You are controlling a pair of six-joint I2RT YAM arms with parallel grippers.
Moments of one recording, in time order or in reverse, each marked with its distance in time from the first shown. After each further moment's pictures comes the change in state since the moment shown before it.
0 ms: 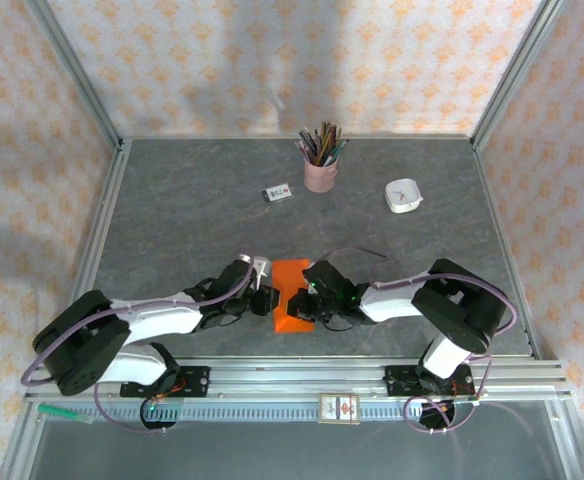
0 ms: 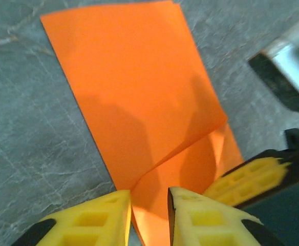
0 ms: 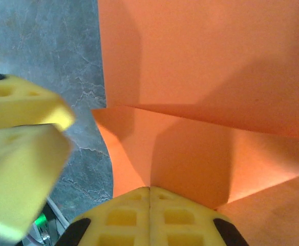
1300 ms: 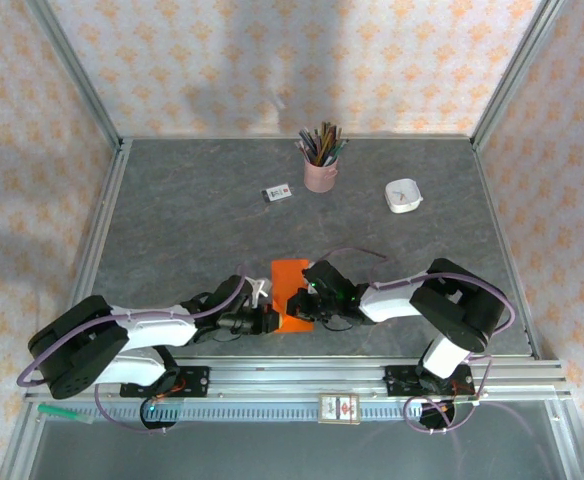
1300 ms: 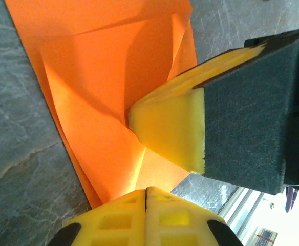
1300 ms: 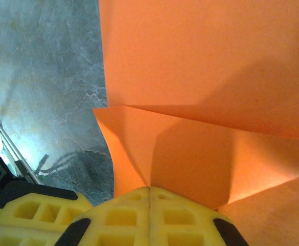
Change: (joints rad) left arm -0.062 0.001 -0.129 0.125 0.261 -0.272; right arm 0.000 0.011 -0.003 0.024 -0.003 0.004
